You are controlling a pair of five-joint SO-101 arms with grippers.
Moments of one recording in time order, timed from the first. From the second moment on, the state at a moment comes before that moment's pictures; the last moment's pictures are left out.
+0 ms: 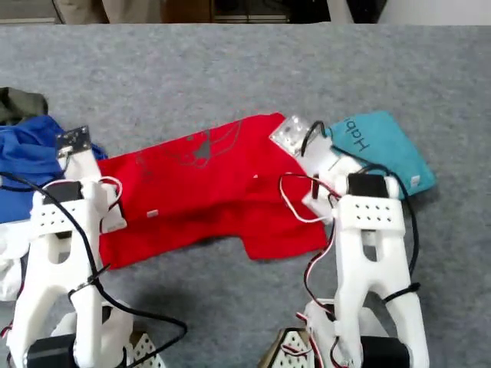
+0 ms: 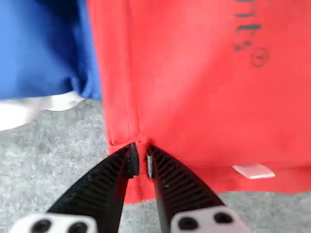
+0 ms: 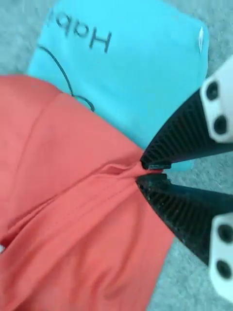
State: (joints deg) left arm -14.9 -31.2 51.2 64.3 -1.7; right arm 0.5 -30.4 47.3 60.2 42.2
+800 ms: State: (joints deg) left arm -9.1 -31.3 52.8 69.0 -8.3; right arm 0.9 -44.4 62.3 61.3 46.6
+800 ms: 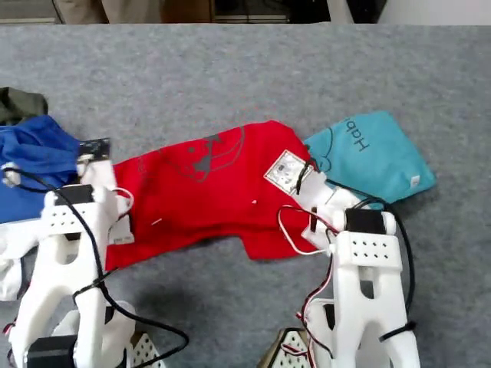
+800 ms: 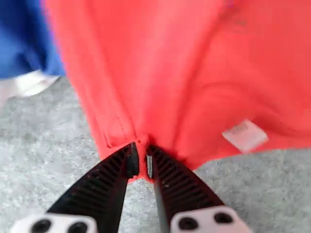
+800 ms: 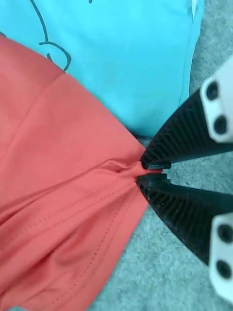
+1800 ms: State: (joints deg) left arm -18.4 -31.3 55.8 72.2 -25.6; right arm 0.9 -44.4 60.2 66.9 52.3
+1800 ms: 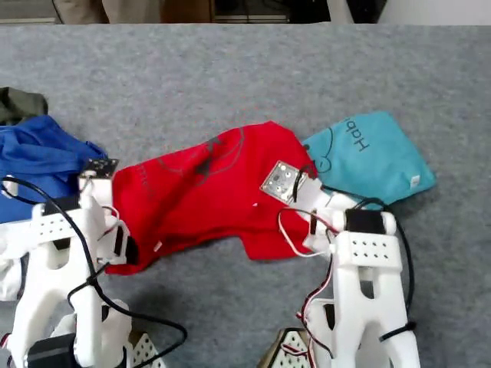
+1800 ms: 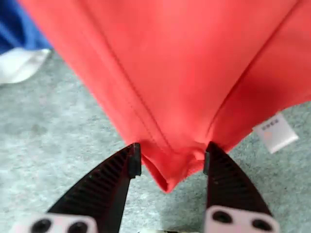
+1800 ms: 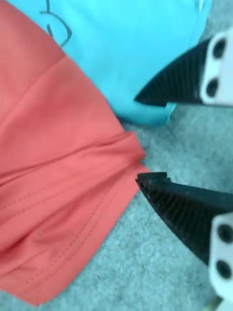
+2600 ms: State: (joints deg) left arm -15.2 -1.9 23.0 70.2 0.5; right arm -13.1 -13.3 22.5 57.2 38.8
